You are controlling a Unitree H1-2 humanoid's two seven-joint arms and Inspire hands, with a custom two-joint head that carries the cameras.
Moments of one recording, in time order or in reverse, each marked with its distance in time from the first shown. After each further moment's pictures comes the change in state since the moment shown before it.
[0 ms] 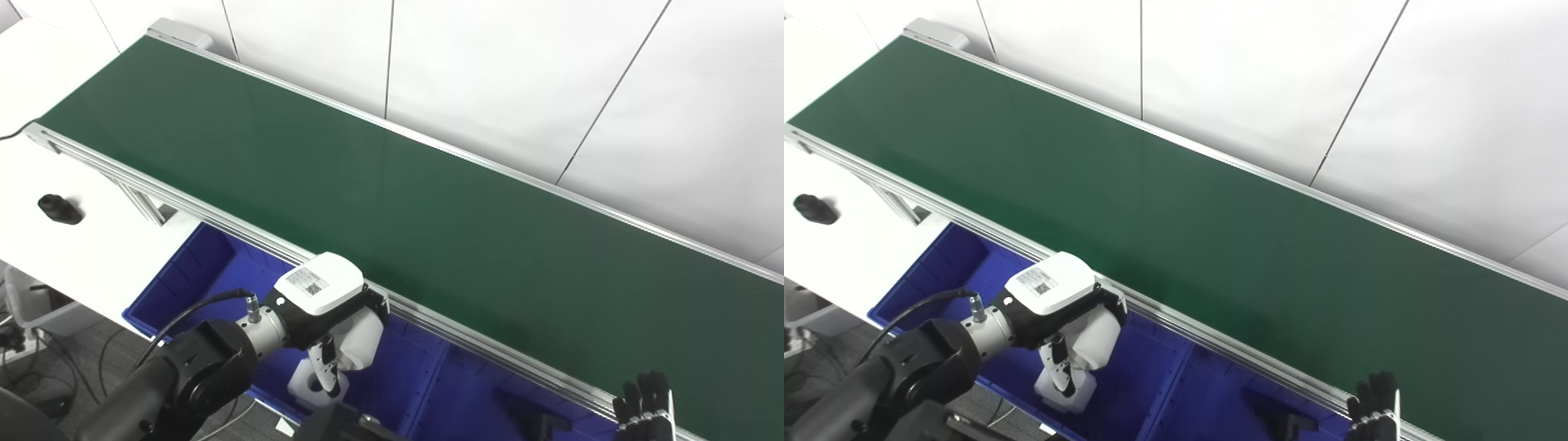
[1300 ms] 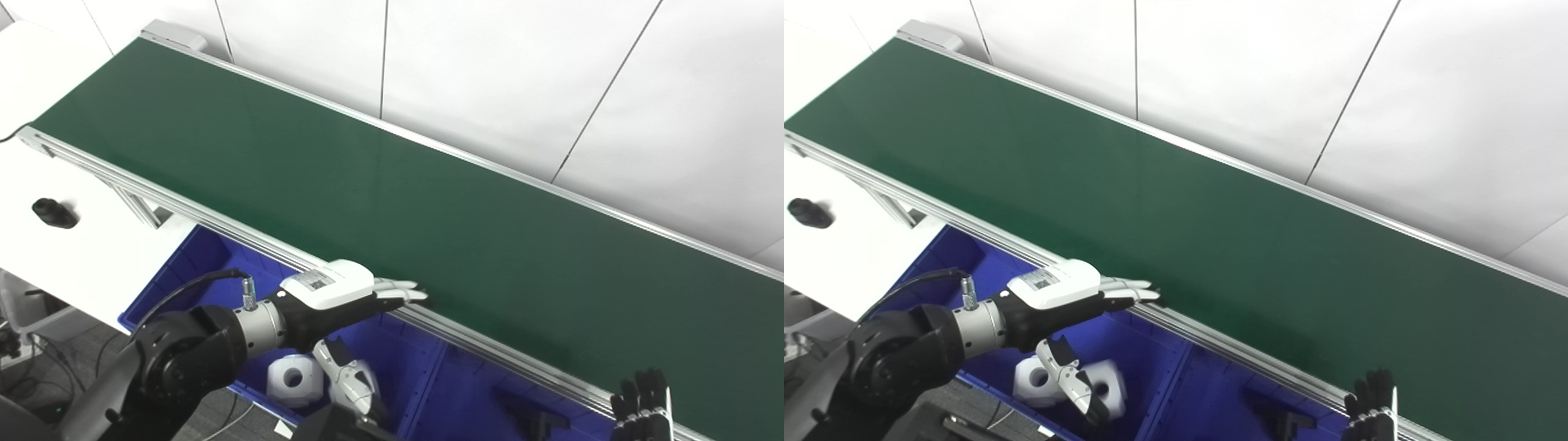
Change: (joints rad) left arm -0.029 -0.049 0.112 -0.226 -0.500 0.209 -0.375; right arm 0.009 0.012 -0.001 -0.013 -0.007 0.000 0.006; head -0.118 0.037
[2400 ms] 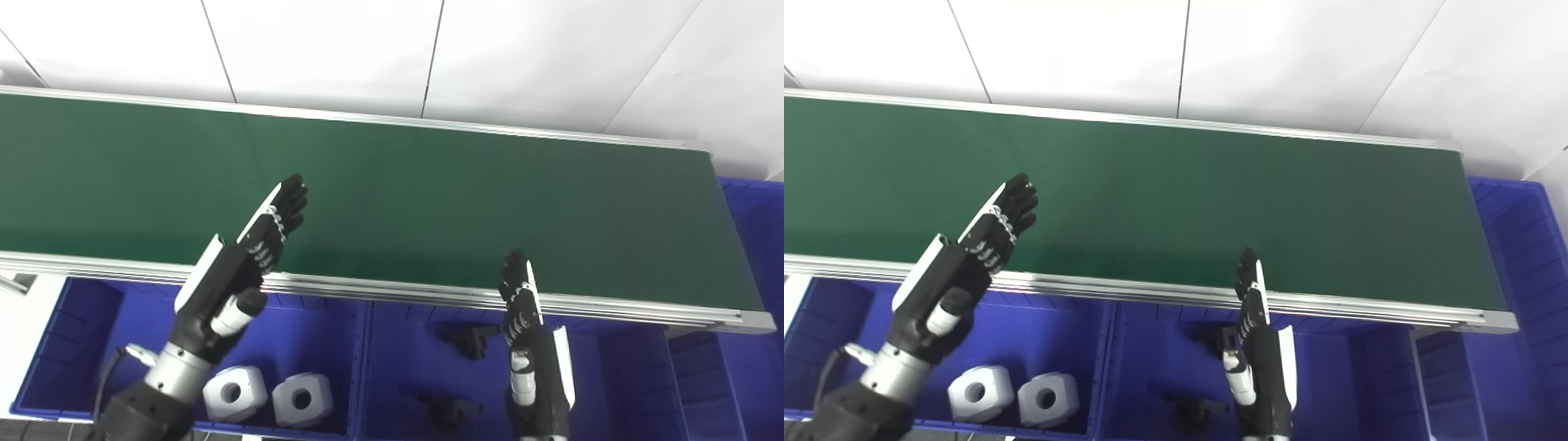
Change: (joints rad) left arm 0.138 -0.239 0.004 0.144 -0.598 -0.124 0.390; right arm 0.051 0.128 0.146 -0.060 -0.305 -0.002 -0.157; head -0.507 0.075
